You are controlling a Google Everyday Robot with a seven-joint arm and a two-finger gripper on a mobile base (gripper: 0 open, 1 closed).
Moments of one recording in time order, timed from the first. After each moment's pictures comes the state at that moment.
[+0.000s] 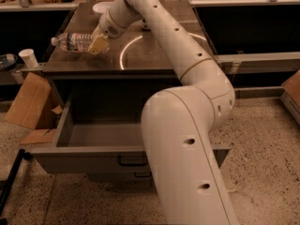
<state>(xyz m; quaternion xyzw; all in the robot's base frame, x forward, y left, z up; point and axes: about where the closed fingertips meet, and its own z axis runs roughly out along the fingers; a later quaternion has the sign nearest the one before) 0.798 0.179 0.860 -0.66 0.64 0.19 0.35</state>
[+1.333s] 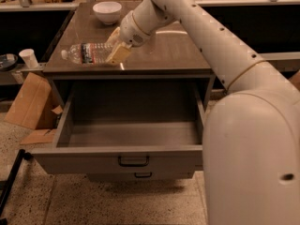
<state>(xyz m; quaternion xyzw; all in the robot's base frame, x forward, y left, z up) 0.716 0.109 0.871 -0.71 0.58 0.20 0.35</state>
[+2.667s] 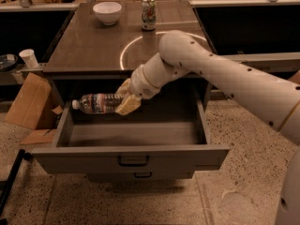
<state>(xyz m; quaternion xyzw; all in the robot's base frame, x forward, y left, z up) 0.601 0.082 0.757 -0.69 0.62 0.24 0.30</state>
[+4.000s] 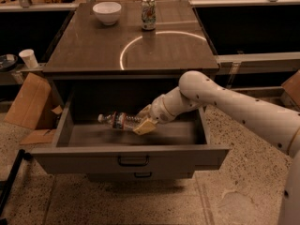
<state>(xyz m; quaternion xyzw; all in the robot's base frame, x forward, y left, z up) 0.602 0.027 0.642 -0.59 0.70 0.29 0.28</state>
